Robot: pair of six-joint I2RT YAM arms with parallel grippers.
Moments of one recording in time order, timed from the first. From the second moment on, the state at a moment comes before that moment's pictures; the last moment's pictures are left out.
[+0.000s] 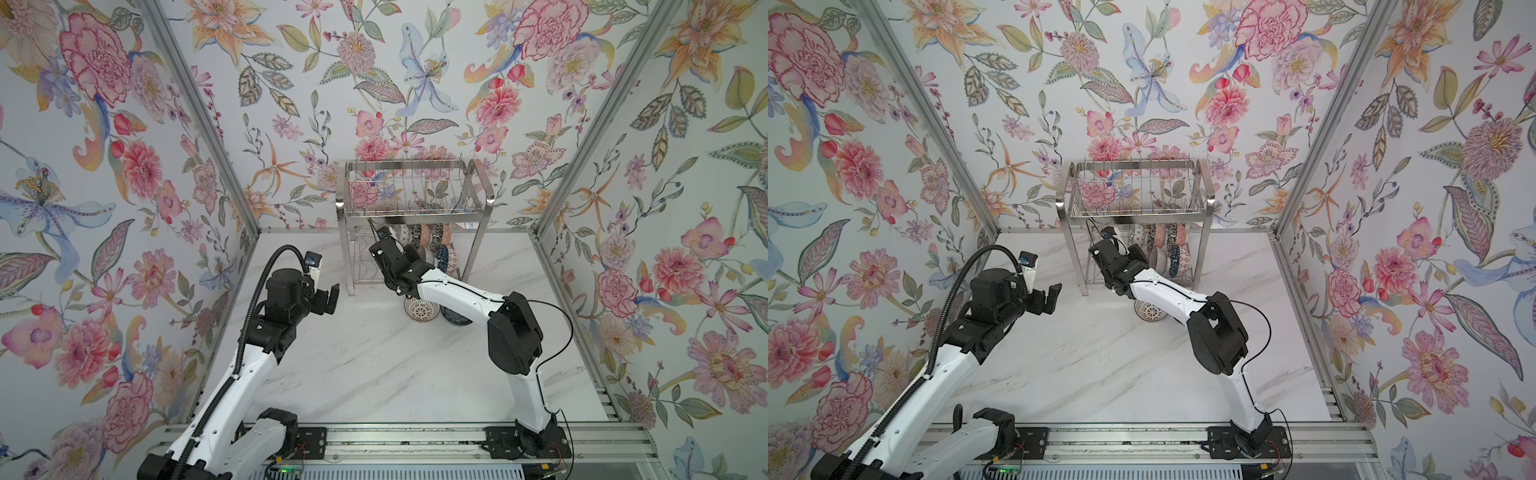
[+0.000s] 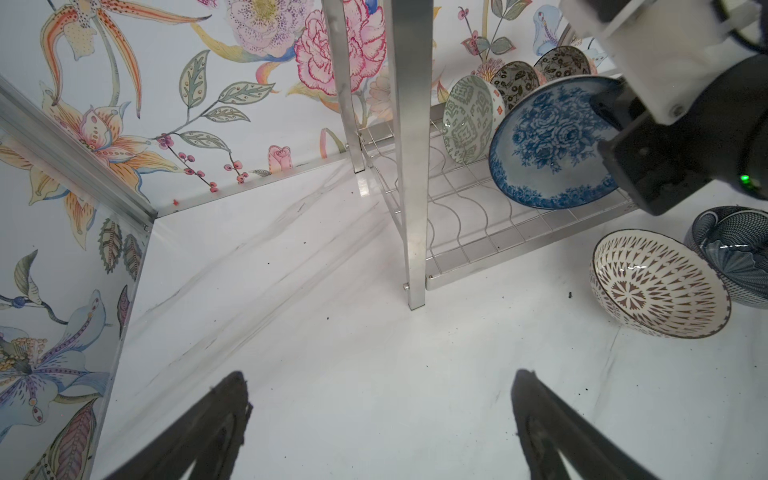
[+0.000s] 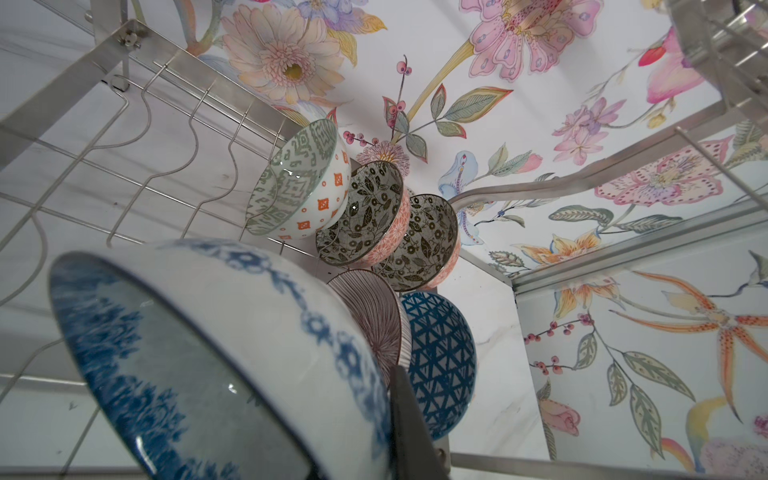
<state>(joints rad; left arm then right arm) -0.24 0.98 0.85 -0.34 0.00 0.12 0.83 2.14 1.83 -0.41 0.93 -0.13</state>
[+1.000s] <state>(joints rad) -0.20 0.93 0.82 -0.31 0.03 0.12 0.78 2.39 1.94 -0.22 1.15 -0.46</state>
